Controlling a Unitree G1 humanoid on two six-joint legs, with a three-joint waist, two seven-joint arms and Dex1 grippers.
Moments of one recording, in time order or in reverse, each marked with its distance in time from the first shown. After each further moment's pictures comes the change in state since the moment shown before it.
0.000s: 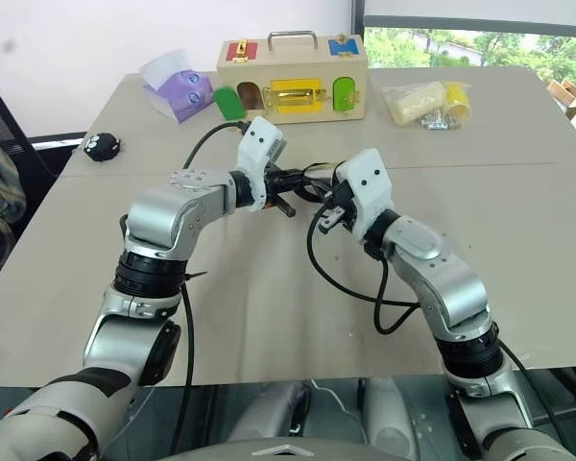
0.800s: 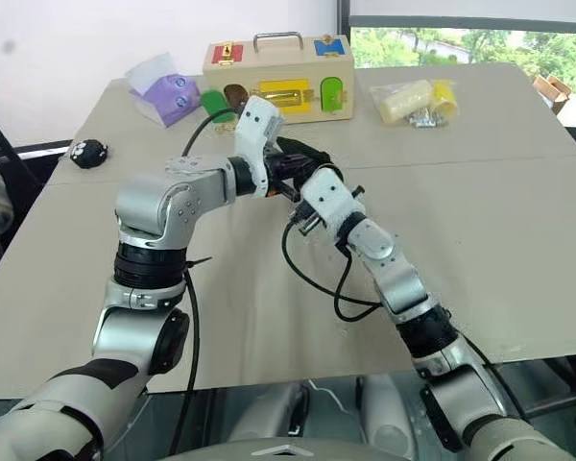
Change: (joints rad) left arm -0.043 -0.055 0.064 -0.037 -0.062 0.088 0.062; right arm -0.095 0.054 0.195 0.480 -0.404 -0.487 -0.025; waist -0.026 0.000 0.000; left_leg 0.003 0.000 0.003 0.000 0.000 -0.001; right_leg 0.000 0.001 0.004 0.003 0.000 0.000
